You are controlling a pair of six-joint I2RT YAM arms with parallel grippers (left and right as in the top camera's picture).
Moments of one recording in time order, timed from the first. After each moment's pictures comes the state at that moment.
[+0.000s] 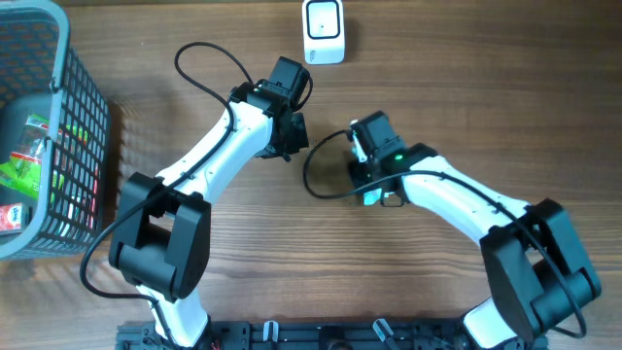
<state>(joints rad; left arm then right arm) -0.45 1.91 1.43 -0.88 -0.02 -0.60 0.51 1.72 0.96 -0.42 0.02 0.17</state>
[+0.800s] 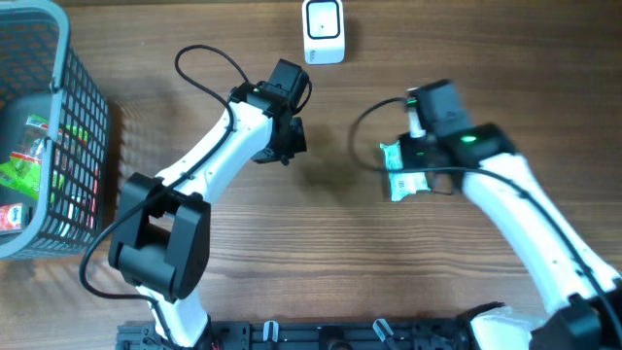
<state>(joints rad) -0.45 1.91 1.43 -0.93 -0.02 -0.60 0.30 1.46 1.12 -0.83 0.14 0.16</state>
